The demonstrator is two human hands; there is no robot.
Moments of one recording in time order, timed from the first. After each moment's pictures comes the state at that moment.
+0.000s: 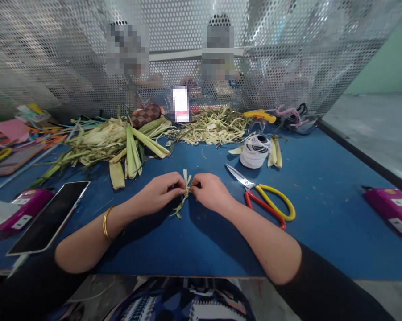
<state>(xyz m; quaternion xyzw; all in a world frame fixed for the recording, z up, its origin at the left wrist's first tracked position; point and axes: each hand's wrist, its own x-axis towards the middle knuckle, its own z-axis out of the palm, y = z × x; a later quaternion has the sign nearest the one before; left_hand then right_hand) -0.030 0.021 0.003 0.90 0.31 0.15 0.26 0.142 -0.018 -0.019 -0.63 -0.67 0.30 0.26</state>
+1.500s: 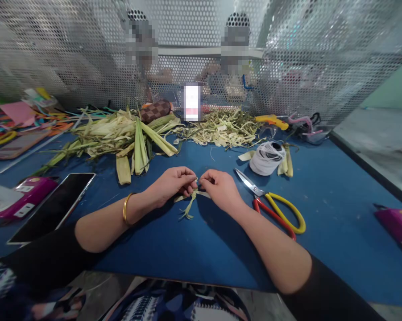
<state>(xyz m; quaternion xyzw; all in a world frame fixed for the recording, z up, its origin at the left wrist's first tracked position) -0.010 0.030 -0.006 0.58 0.44 0.24 0.64 0.148 -0.010 -0.027 -0.61 -0.63 0.30 0.37</state>
